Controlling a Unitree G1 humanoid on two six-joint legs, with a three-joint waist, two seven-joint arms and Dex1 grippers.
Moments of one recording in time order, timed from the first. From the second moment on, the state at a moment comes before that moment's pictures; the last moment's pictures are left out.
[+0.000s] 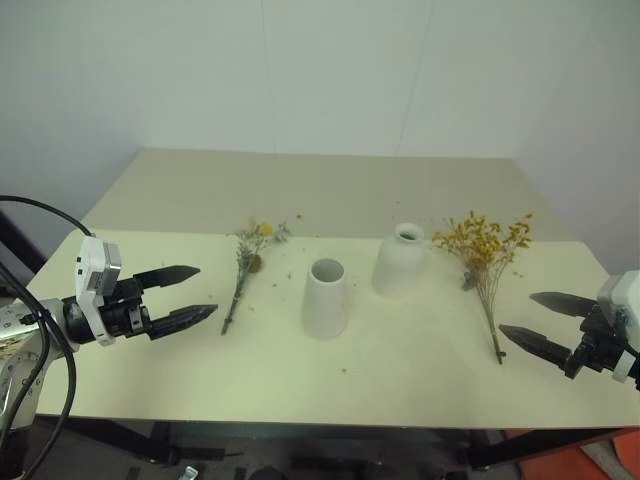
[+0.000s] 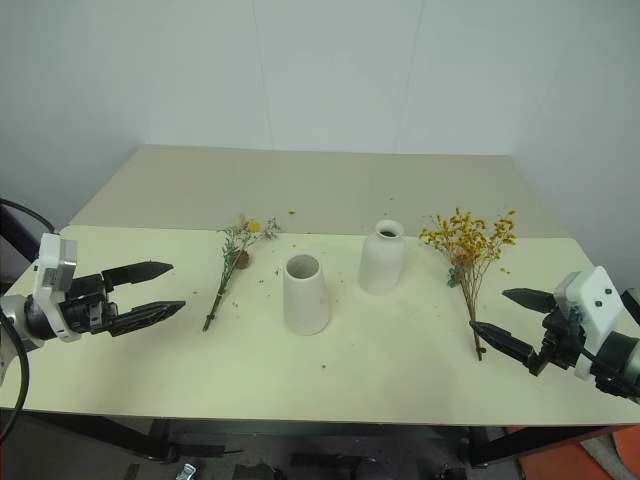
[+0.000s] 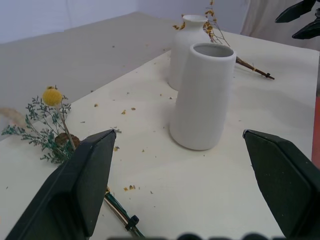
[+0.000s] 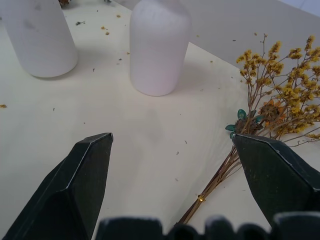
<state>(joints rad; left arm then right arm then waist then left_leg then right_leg) -0.19 0.90 0.40 -0.14 -0.71 0.50 -1.19 0.14 -0.89 -0.60 -0.34 0.56 0.50 0.95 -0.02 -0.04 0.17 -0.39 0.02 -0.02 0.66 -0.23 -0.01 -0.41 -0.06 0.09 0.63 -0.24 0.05</state>
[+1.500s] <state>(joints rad) -1.05 0.47 -0.21 0.25 -0.39 0.31 -1.47 -0.74 -0.83 0.04 0.32 0.31 1.11 0.57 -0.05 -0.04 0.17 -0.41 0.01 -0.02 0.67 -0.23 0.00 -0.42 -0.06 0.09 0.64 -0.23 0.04</state>
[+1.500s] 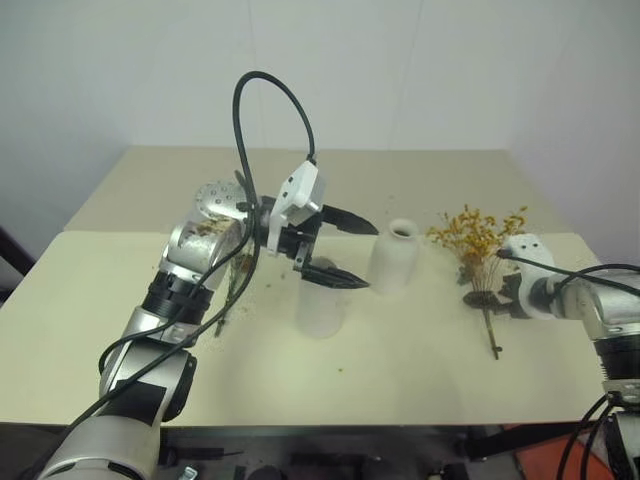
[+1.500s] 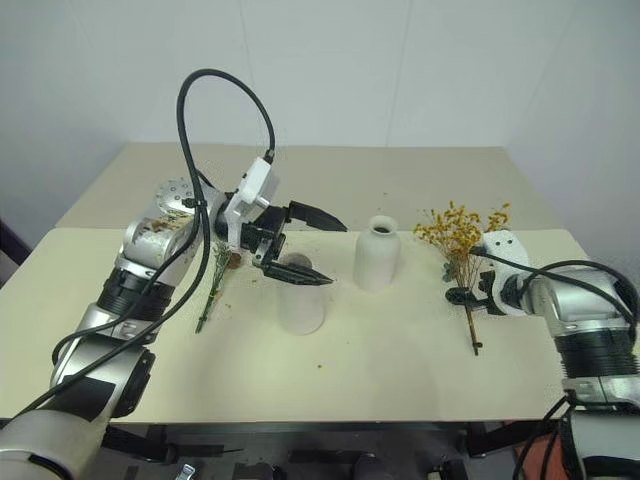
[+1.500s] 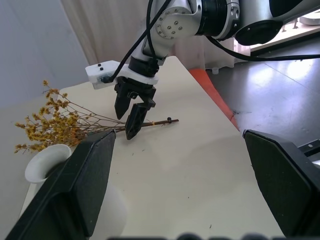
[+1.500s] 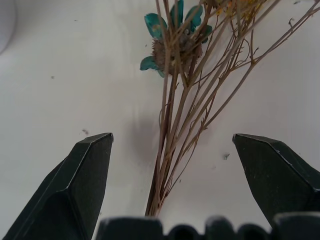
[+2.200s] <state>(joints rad) -1.00 0.51 -0.16 0.17 -0.40 0.36 -1.41 -0.89 -0.78 0.10 0.59 0.18 1.01 0.67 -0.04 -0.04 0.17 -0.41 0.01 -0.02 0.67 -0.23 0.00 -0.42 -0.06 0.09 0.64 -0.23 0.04</state>
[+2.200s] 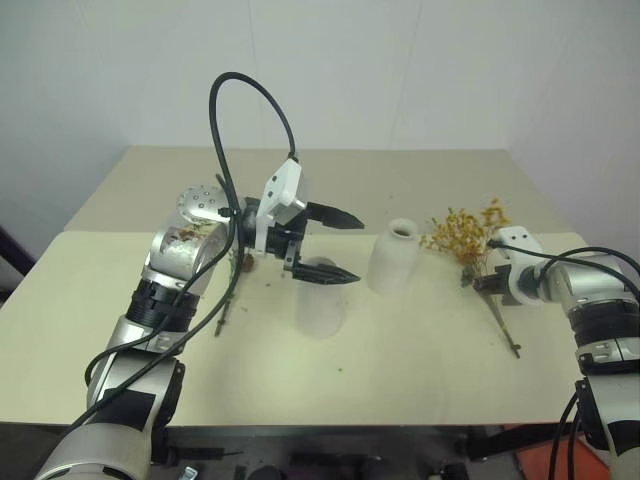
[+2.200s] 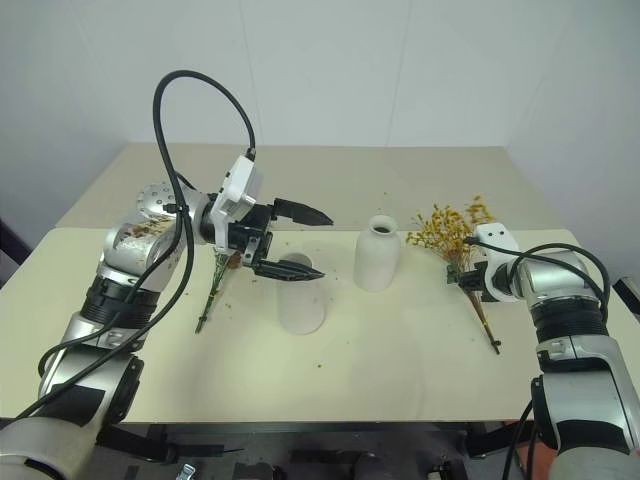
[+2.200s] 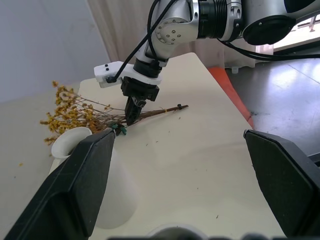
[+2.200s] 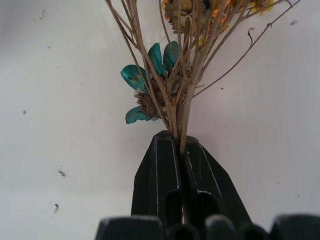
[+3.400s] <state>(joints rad) -0.88 0.65 -0.08 0.07 -0.48 0.51 -1.33 -0.71 -0.12 -0.33 -0.17 0.36 0.19 0.22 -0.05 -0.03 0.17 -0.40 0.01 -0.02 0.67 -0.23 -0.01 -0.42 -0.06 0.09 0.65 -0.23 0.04</state>
